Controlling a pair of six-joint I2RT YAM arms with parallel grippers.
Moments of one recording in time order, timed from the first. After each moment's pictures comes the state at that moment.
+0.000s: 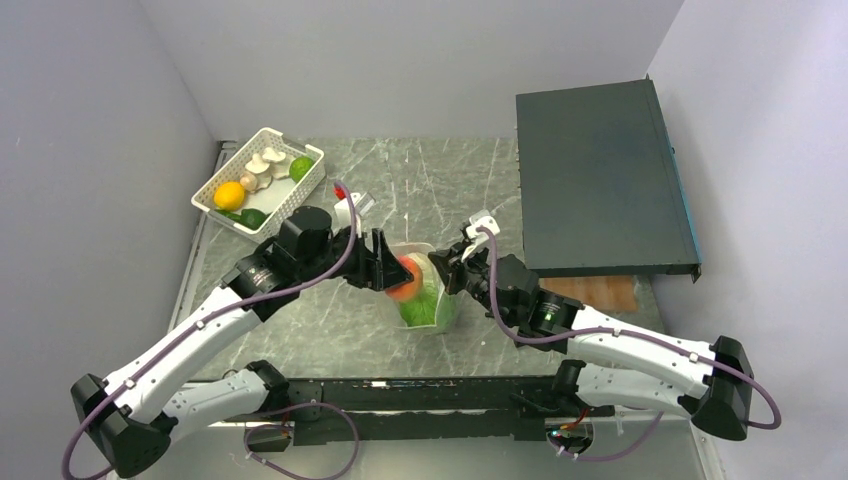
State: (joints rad) left arm -0.70 0.96 0.97 -0.44 0.38 -0.60; right arm 1.07 0.96 0.69 0.14 0.38 0.25
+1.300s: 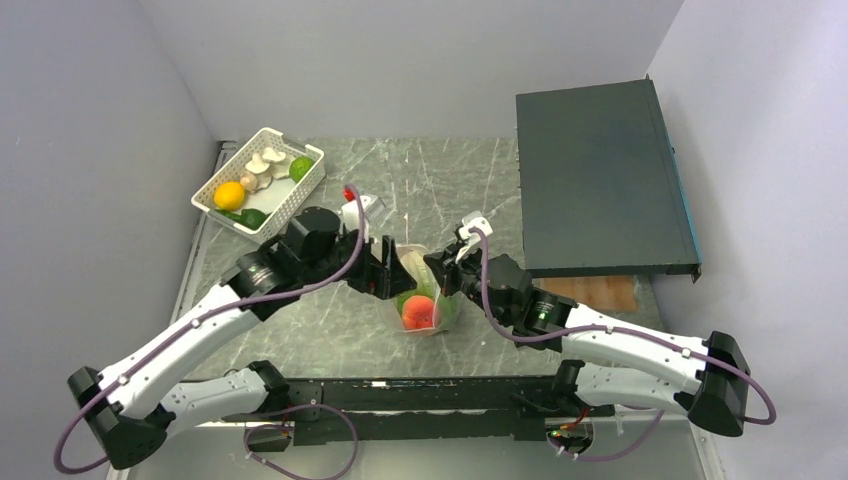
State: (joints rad) left arm -0.79 1.01 1.03 -0.54 0.30 -0.53; right arm 1.07 0.99 0.69 0.16 0.36 0.25
